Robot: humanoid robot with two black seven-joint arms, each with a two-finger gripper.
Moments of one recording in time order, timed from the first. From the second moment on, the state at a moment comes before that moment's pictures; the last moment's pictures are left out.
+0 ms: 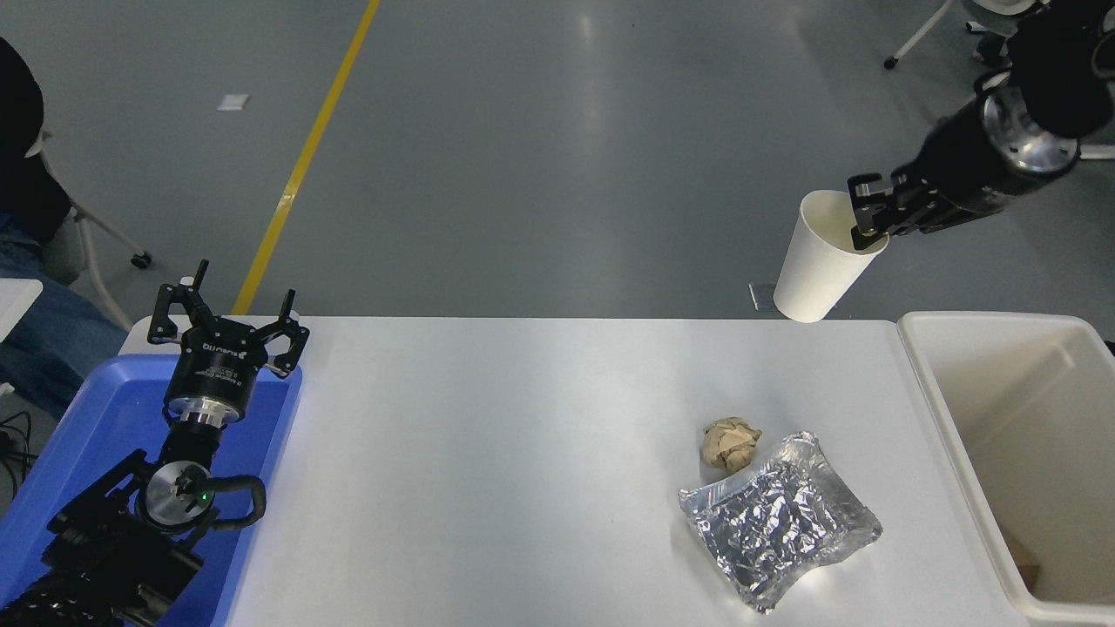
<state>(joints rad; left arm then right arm) -0.53 0.24 -1.00 -0.46 -0.12 -0.69 -0.39 2.33 -0.53 -1.10 1.32 -0.36 0.76 -0.05</state>
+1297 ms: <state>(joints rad) -0.53 0.24 -1.00 -0.46 -0.12 -0.69 -0.39 1.12 -0.80 -0.57 0.42 -0.59 0.43 0.09</state>
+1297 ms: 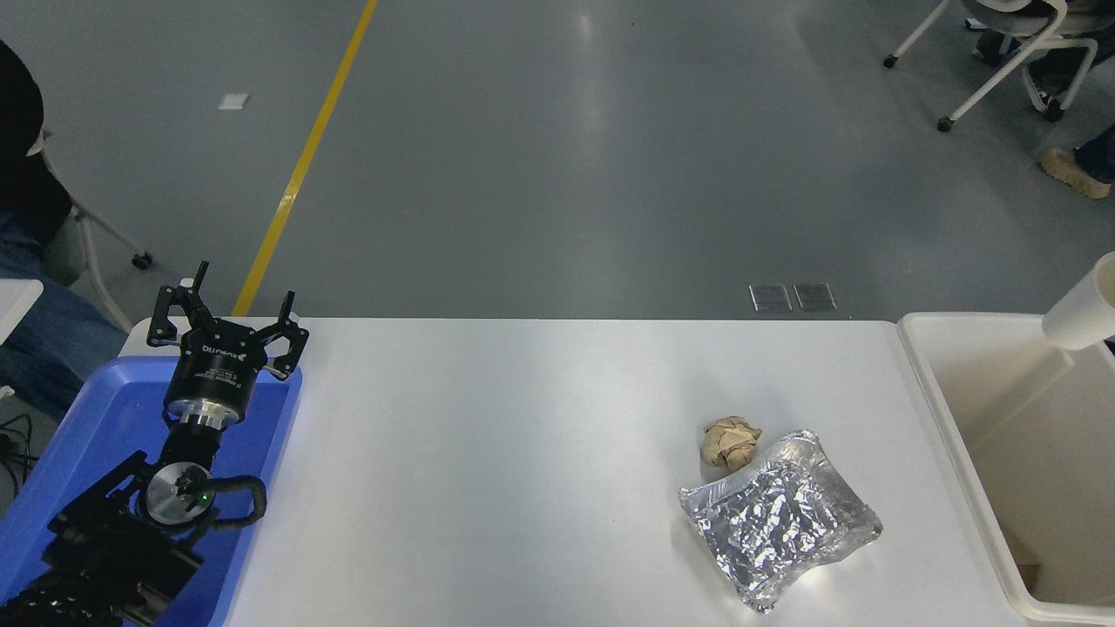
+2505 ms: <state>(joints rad) -0.53 0.24 -1.00 -0.46 -0.12 -0.69 -0.39 1.34 -0.83 -0.72 0.81 -0.57 0.29 0.06</state>
